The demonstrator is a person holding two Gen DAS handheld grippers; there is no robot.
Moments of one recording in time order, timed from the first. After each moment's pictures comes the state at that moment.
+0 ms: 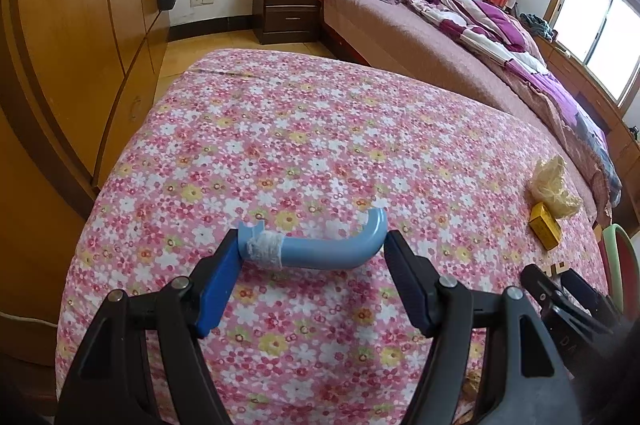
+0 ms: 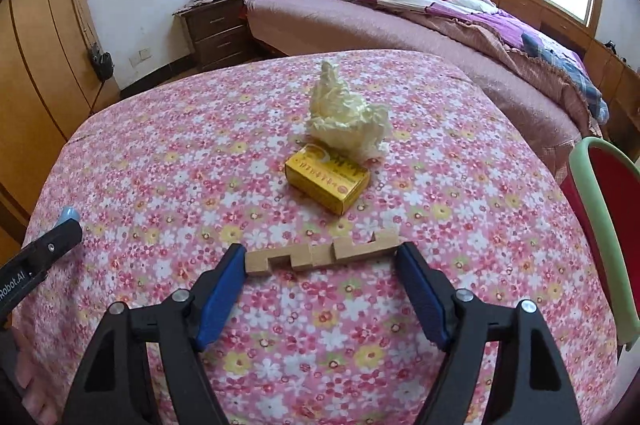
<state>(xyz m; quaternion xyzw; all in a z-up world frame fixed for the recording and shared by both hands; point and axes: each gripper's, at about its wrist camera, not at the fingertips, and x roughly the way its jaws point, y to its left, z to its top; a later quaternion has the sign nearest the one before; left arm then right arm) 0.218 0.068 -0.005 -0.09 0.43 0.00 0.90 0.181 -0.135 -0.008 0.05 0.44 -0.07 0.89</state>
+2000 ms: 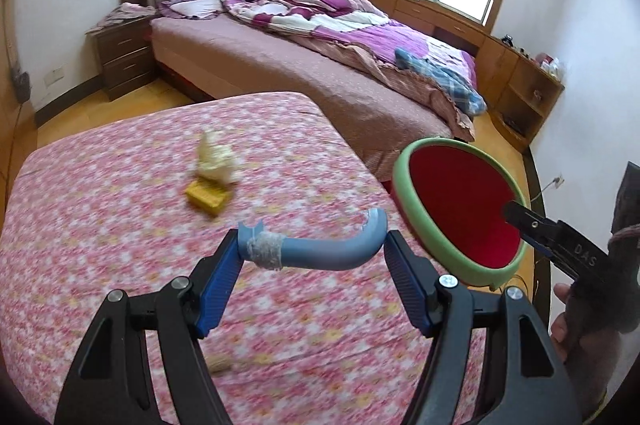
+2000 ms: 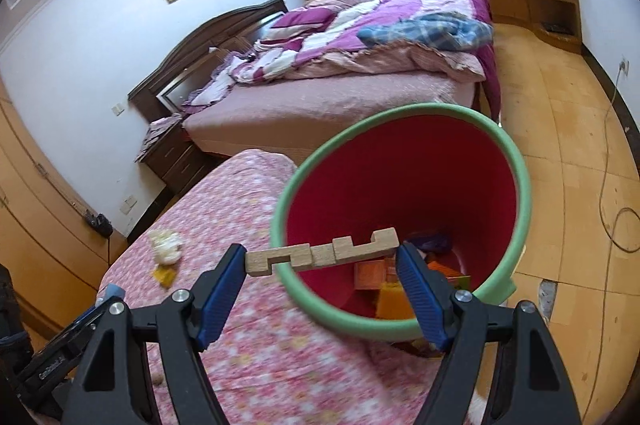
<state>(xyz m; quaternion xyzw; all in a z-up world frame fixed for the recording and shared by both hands) 0.119 -0.173 0.083 0.01 0.39 -0.25 0.89 -0.002 -0.409 0.063 0.28 0.31 -0.14 0.90</state>
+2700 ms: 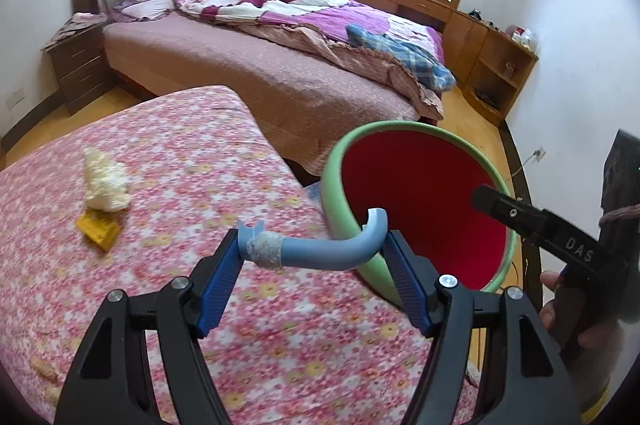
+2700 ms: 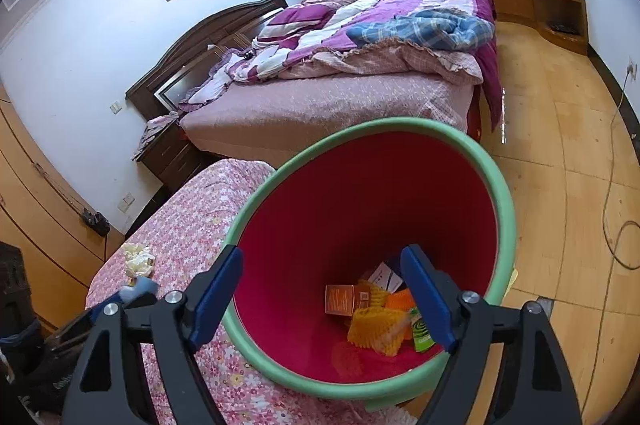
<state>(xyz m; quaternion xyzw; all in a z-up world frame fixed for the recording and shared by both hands) 0.132 -0.272 0.059 0.04 0.40 -0.32 0.86 0.013 -0.464 0.050 0.27 0.31 -0.13 0.90</state>
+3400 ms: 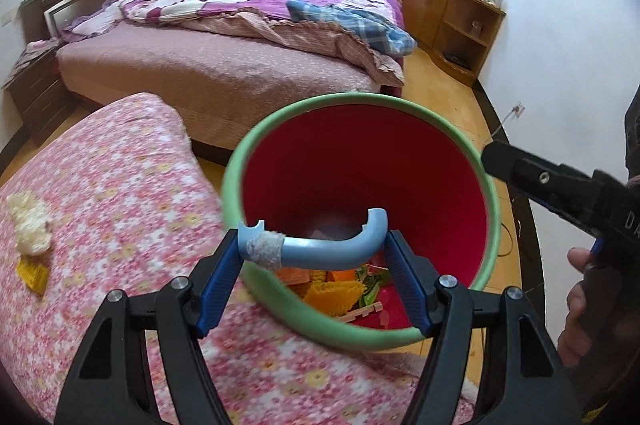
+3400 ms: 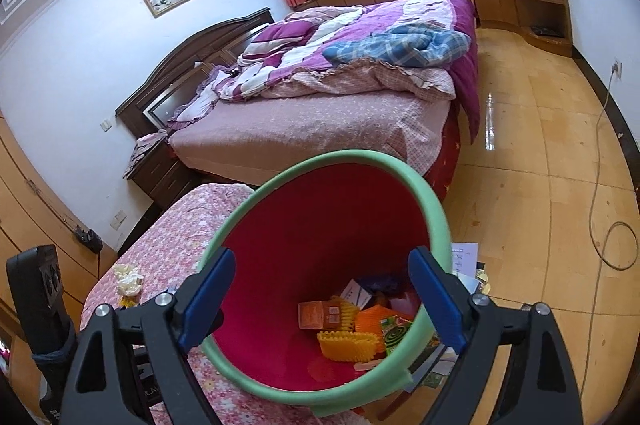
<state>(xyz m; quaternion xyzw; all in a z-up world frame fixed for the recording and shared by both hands) 0.126 -0.355 0.040 0.10 0.40 -0.37 0.83 -0.010 -0.500 0.059 0.28 0.30 -0.16 0.90</state>
